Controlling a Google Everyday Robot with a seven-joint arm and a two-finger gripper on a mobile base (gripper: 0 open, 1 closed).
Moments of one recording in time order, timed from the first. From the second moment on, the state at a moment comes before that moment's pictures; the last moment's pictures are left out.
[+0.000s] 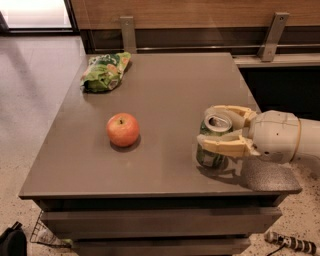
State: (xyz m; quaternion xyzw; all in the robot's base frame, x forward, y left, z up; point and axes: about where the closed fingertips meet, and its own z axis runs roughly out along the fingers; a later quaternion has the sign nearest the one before) arm 0.454 -0.113 0.901 -0.47 0.59 0.30 0.58
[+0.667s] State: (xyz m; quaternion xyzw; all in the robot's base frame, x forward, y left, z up) arm 0.500 -0.112 0.969 -0.50 0.61 0.27 0.55
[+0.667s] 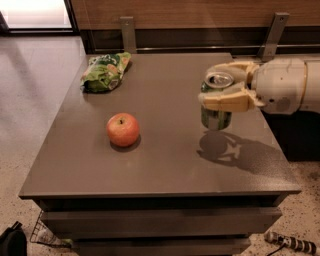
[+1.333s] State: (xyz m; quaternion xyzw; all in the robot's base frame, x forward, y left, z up) arm 0.639 -0.073 1.035 -0.46 0.63 0.27 0.56
